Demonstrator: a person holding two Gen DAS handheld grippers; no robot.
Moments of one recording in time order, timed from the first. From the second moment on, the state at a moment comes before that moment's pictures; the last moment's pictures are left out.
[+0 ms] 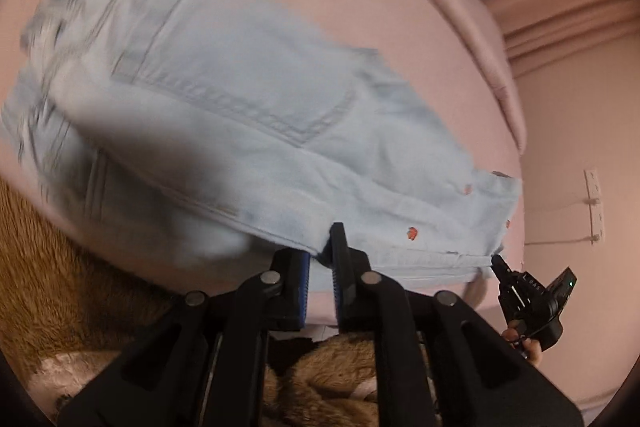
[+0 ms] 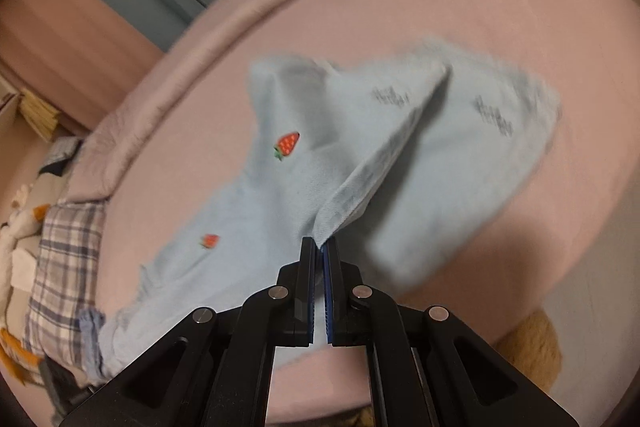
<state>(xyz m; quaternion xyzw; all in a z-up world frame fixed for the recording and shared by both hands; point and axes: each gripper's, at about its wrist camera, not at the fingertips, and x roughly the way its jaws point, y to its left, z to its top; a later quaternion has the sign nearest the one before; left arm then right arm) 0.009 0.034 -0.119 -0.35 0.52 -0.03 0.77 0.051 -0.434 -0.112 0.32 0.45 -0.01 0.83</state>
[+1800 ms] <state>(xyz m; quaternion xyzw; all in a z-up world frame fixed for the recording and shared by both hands) -0.023 0.107 -0.128 -0.33 0.53 0.08 0.77 0.064 -0.519 -0.064 0.31 0.33 -0.15 0.88</state>
